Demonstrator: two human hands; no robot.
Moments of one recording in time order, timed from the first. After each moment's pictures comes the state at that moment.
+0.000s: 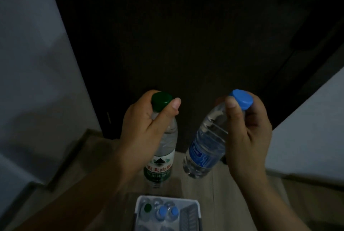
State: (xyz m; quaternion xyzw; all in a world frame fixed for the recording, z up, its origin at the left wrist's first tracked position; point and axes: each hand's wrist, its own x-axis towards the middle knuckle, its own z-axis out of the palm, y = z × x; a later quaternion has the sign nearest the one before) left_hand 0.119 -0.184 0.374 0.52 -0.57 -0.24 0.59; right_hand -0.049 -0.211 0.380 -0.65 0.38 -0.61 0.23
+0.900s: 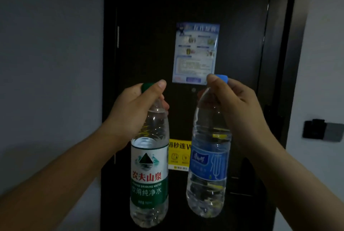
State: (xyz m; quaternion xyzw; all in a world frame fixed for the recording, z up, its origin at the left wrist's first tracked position) left_hand 0.162 -0.054 1.024 0.39 -0.64 -0.20 0.63; right_hand -0.028 -0.084 1.030 -0.71 0.24 -0.62 0.23
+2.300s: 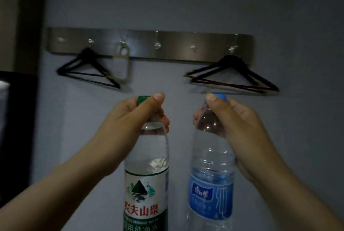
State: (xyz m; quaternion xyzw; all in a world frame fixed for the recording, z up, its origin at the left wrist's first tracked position) left_hand 0.087 0.301 1.042 0.69 -0.21 0.32 0.62; right_hand 0.133 0.118 1.045 -0.63 -0.35 -0.22 0.66
